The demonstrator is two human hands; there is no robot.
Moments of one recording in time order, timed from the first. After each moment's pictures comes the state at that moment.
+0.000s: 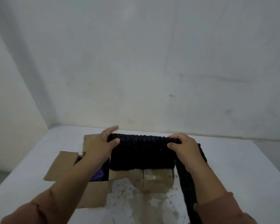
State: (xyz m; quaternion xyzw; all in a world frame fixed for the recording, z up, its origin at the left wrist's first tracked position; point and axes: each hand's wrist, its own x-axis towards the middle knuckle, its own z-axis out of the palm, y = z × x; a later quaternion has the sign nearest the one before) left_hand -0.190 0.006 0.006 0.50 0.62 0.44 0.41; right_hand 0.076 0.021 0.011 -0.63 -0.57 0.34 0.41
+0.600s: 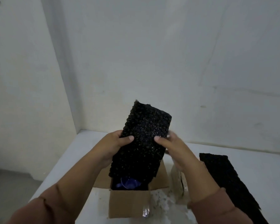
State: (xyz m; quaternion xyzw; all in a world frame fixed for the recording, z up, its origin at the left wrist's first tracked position) left_hand -0.303 0.004 0.041 0.43 0.49 0.45 0.61; right_hand -0.087 0.029 0.034 -0.48 -0.53 0.56 0.41
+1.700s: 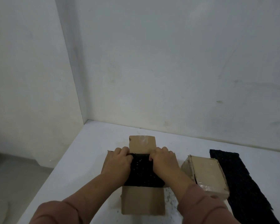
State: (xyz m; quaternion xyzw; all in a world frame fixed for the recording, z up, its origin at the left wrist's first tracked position) left_hand -0.324 -0.002 -0.082 0.77 0.63 0.10 -0.01; right_hand -0.145 0.042 -0.071 -0.56 -0.83 0.02 0.03
